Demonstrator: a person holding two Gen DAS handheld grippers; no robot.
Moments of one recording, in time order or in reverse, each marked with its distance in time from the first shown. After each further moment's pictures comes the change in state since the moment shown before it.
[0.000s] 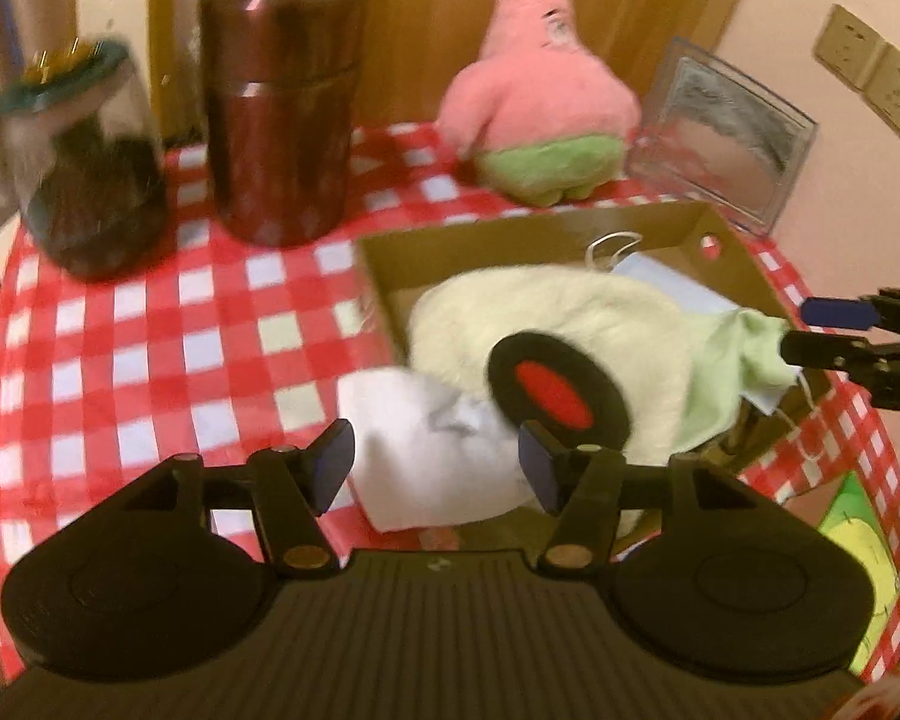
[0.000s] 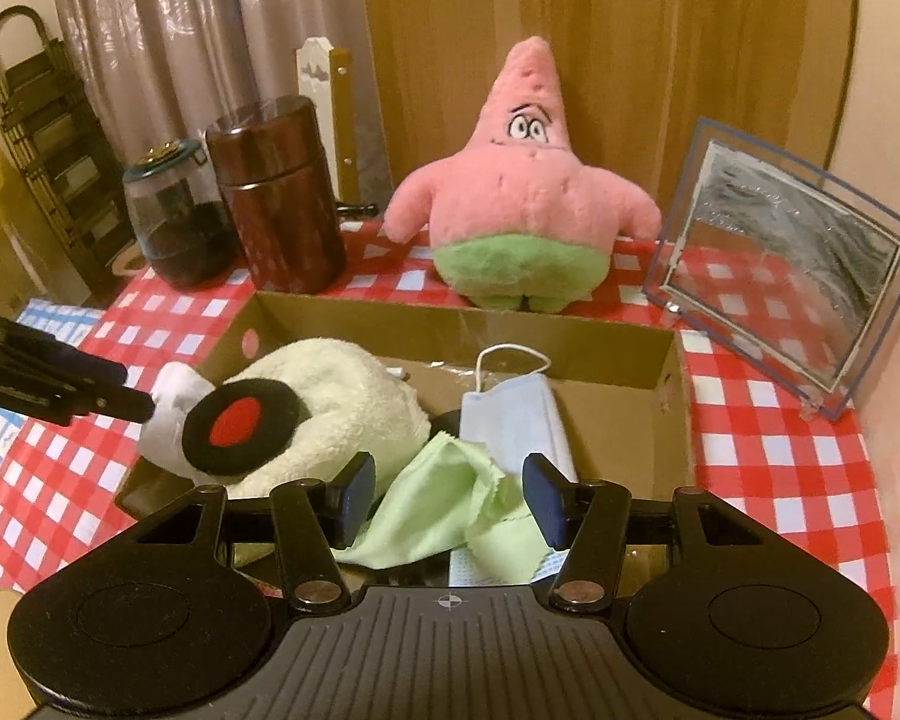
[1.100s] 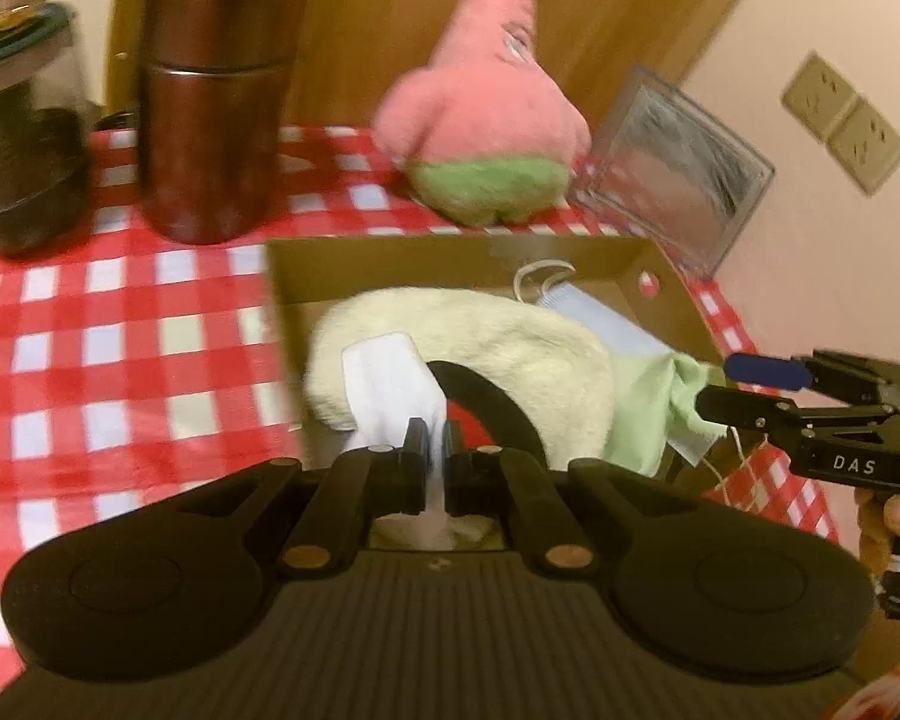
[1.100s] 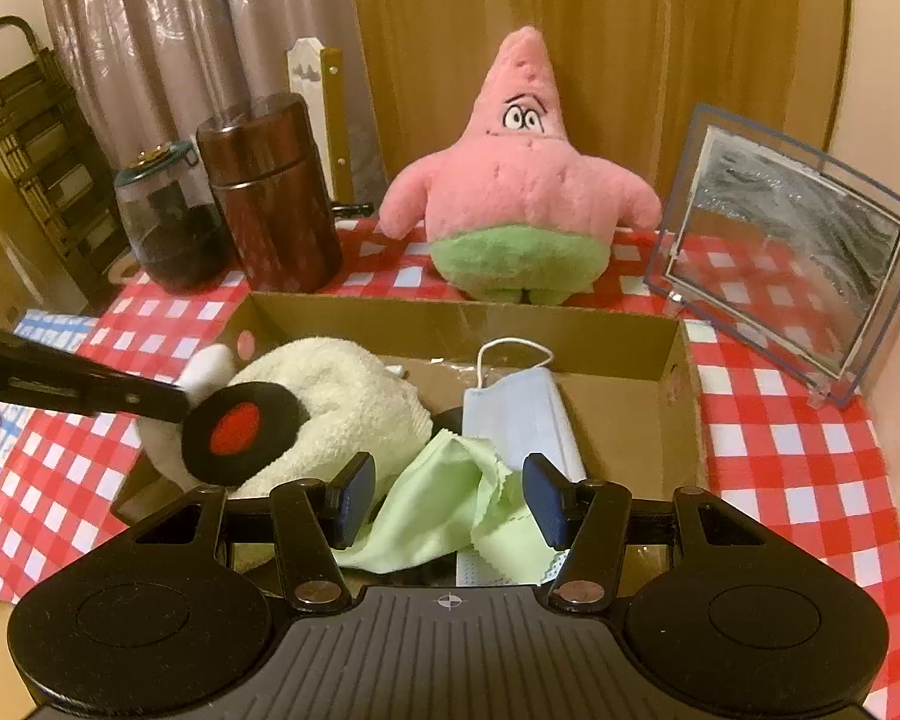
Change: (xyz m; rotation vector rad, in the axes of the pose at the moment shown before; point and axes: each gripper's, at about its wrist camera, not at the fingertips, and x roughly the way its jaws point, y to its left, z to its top) left arm 0.018 -0.004 0.000 -0.121 -0.034 -0.145; right arm 0.007 -0.003 -0.003 0.025 -0.002 0.000
